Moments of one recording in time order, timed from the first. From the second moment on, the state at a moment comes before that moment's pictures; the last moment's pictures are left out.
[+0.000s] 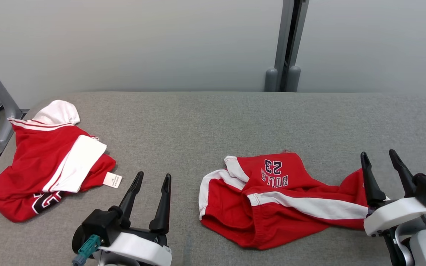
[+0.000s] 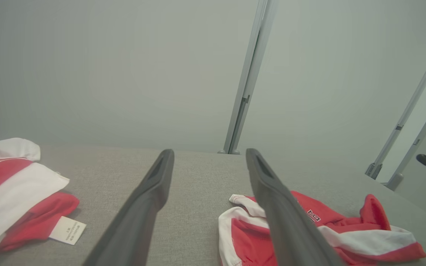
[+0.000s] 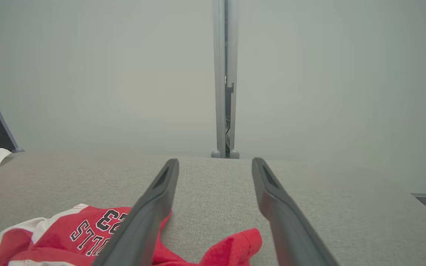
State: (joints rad) left arm -0.06 0.05 -0.27 0.20 -0.36 -0.01 -0.26; right arm -0.25 -0.16 0.02 0.46 0.21 0.13 -0.26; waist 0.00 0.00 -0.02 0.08
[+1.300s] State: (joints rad) left arm -0.09 0.05 -0.35 0.20 -0.36 0.00 -0.26; right arm -0.64 -0.26 0.60 0.84 0.40 0.13 0.04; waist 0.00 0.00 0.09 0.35
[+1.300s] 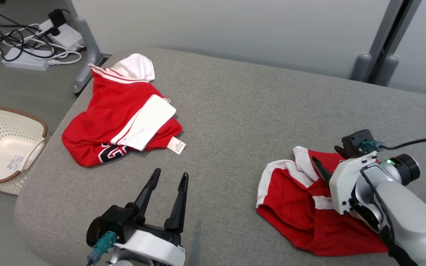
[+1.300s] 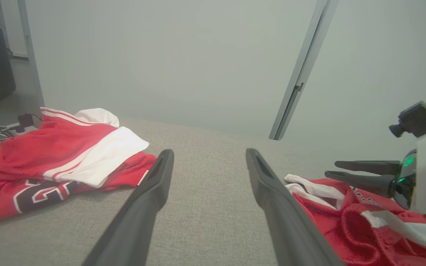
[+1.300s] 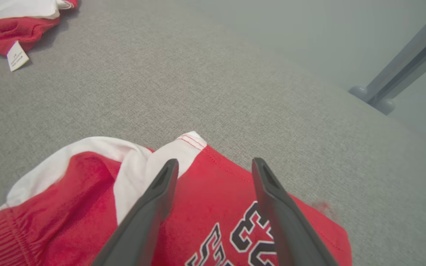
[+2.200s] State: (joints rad) left arm -0.12 0.05 -0.36 0.18 -0.38 0.01 -0.26; right arm -0.83 -0.35 0.88 0.97 0.63 0.13 0.10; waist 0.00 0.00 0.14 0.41
